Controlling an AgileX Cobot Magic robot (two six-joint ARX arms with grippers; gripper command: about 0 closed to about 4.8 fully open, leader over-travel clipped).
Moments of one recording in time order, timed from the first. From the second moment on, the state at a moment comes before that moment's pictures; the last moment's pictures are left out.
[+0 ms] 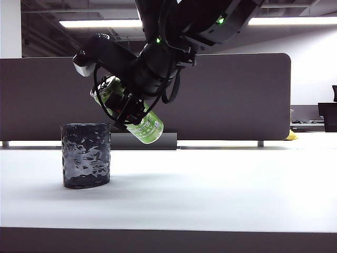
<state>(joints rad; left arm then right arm) -0.35 0.00 0.01 -0.03 0.02 0.05 0.83 1.92 1.22 0.38 0.18 -0.87</state>
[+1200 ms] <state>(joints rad) -0.35 0.00 0.01 -0.03 0.02 0.05 0.83 1.92 1.22 0.43 0.10 -1.15</state>
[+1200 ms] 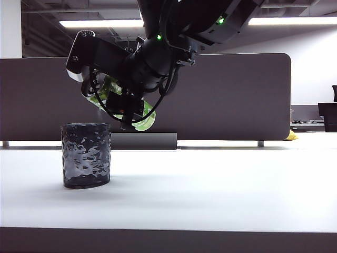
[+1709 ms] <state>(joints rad) -0.35 0.00 0.01 -0.03 0.02 0.05 0.83 1.92 1.22 0.43 0.08 -1.25</state>
